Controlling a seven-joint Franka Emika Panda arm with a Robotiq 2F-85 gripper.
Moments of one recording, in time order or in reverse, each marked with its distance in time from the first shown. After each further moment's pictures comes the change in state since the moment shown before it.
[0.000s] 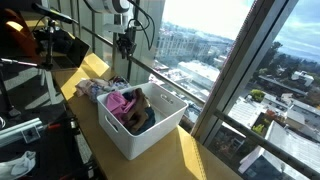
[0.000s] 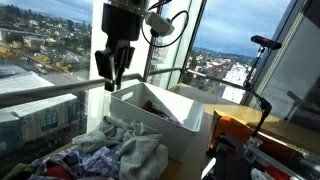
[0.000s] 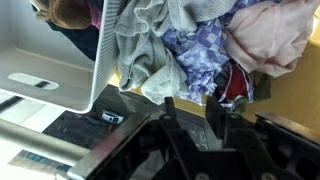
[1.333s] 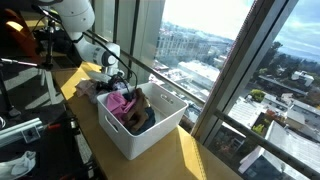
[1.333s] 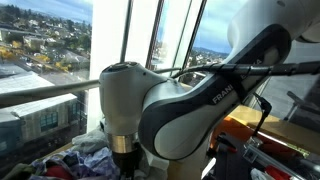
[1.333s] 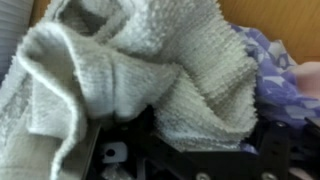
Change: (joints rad) arm 0.029 0.306 0.004 -0.196 0.004 0.229 0.007
